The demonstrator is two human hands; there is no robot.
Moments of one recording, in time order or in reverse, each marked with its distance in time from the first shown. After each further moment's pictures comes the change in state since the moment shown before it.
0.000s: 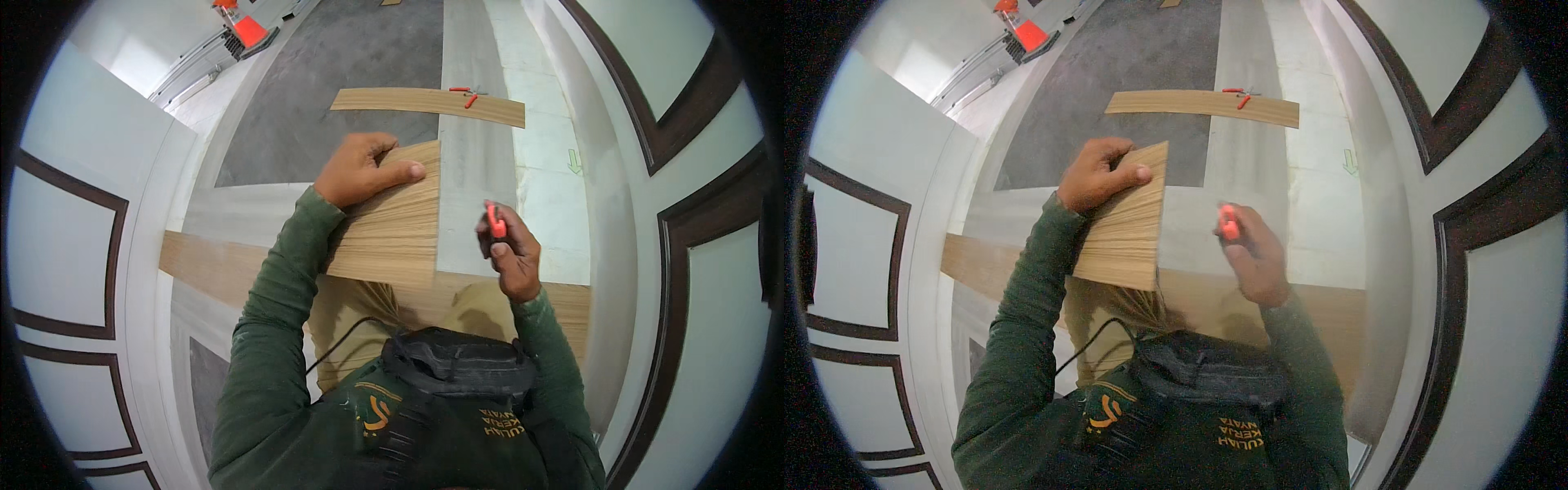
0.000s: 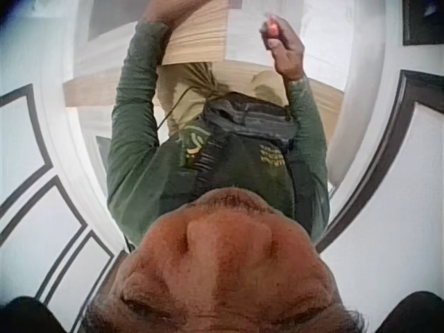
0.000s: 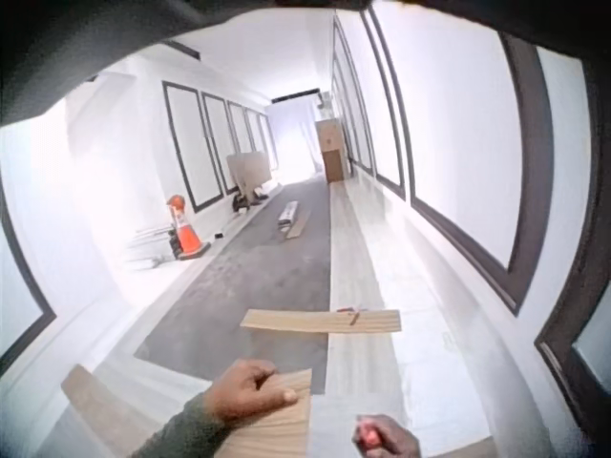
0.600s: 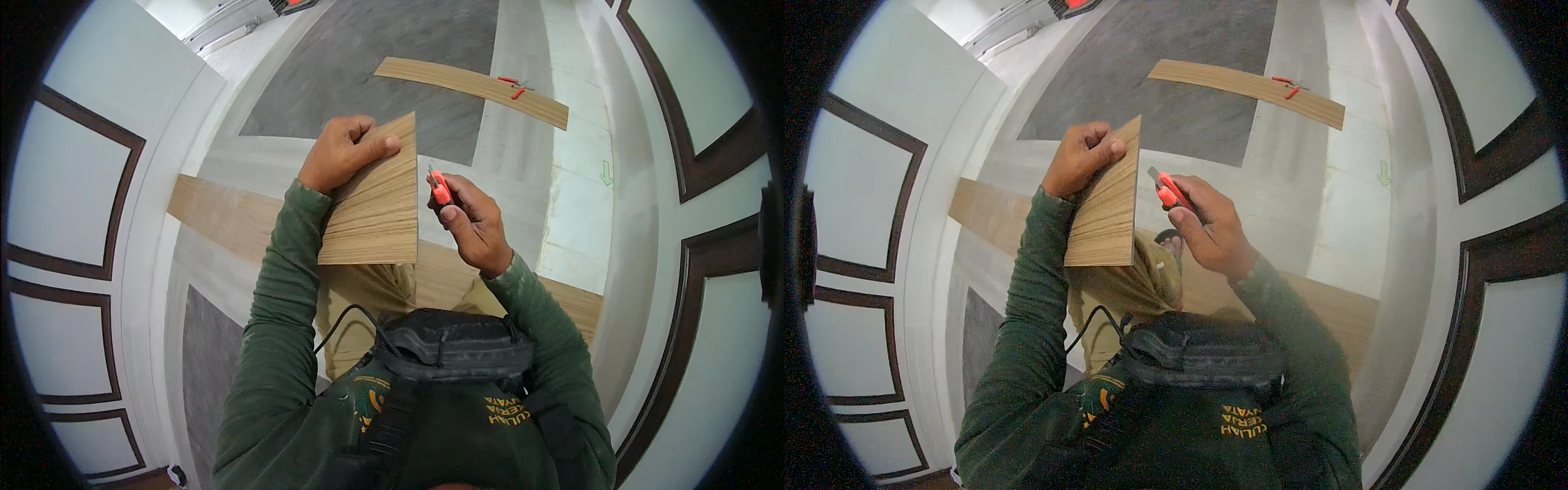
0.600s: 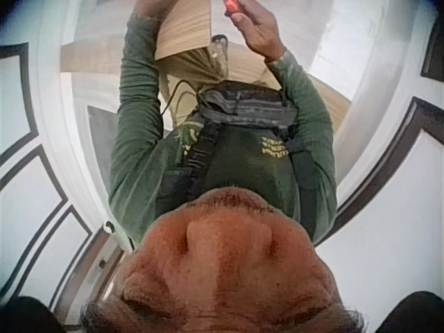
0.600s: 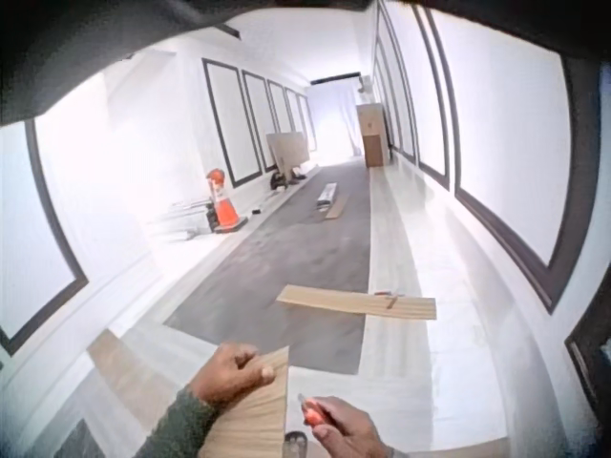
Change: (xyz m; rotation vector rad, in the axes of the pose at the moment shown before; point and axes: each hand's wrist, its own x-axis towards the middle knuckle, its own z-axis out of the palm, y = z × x) left_hand -0.103 -0.052 -0.060 -0.141 0.235 -0.175; right_hand 0.029 0.019 0.125 0.002 -0.335 -0.111
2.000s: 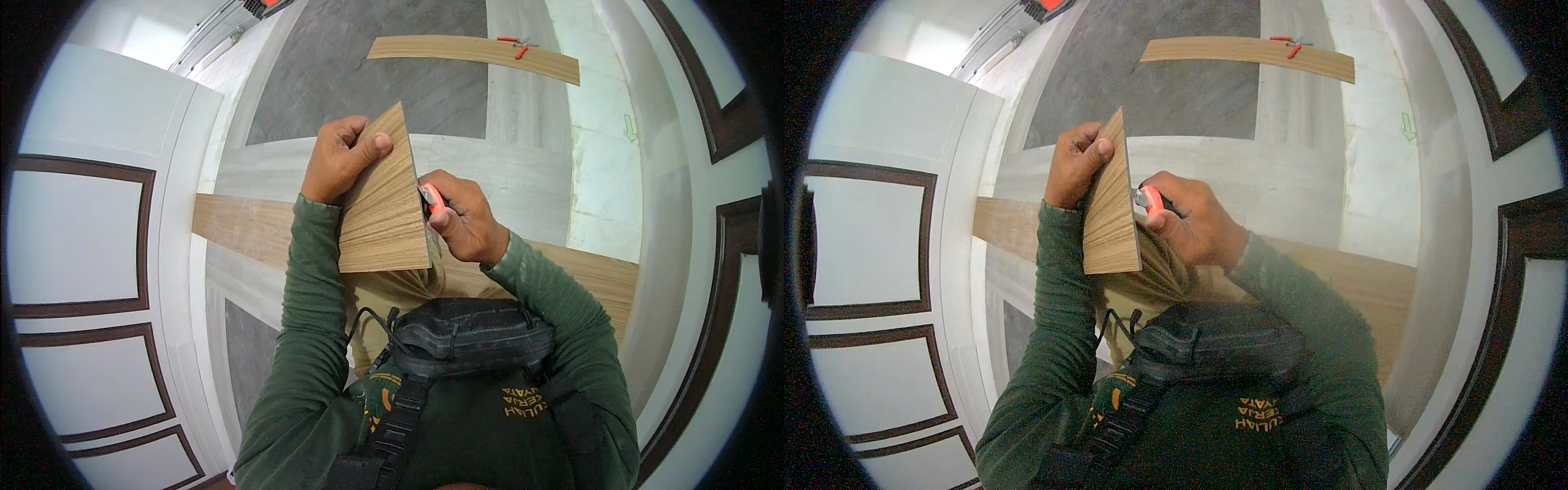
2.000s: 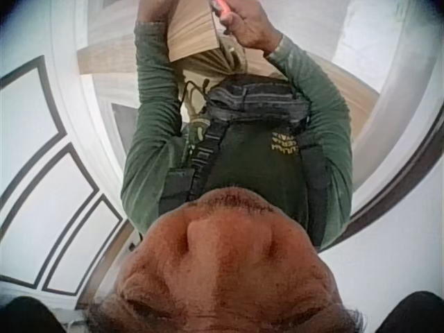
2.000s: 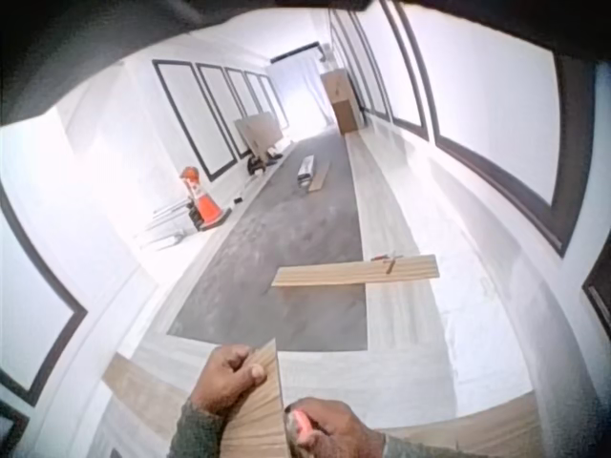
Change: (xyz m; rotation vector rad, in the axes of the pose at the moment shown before) left_hand 0.027 -0.015 0.024 -0.124 -0.049 -0.013; right_hand 0.022 0.025 -0.004 0.073 -0.041 -0.056
